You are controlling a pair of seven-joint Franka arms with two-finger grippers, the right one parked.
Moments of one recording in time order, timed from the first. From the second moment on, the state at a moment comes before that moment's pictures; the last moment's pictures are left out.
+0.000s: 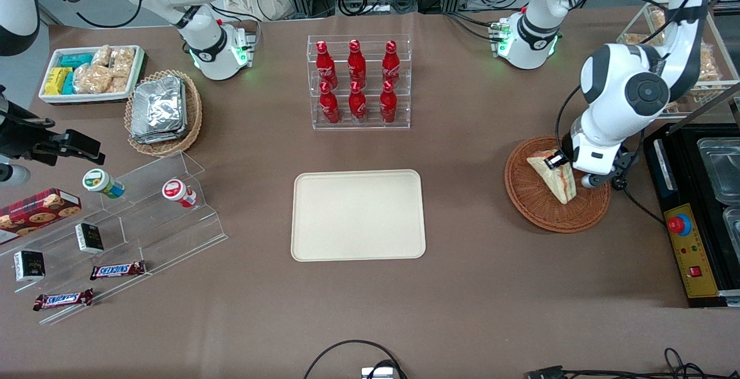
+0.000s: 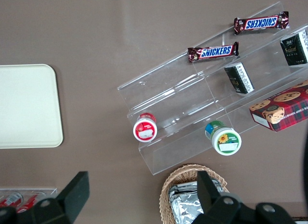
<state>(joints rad) -0.09 -0.02 -0.07 -2.23 0.01 2.14 -0.63</state>
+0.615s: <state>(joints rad) -0.09 0.00 -0.29 -2.07 0.01 2.06 -0.55</state>
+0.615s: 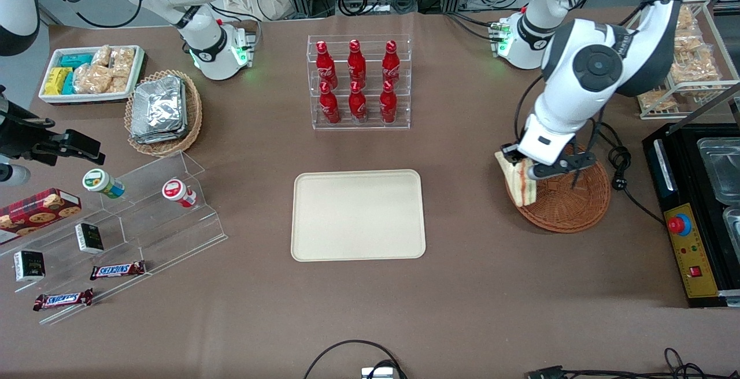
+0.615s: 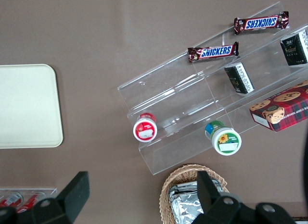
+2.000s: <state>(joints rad) -0.29 0.55 -0.50 -1.62 0.21 2.06 -0.76</state>
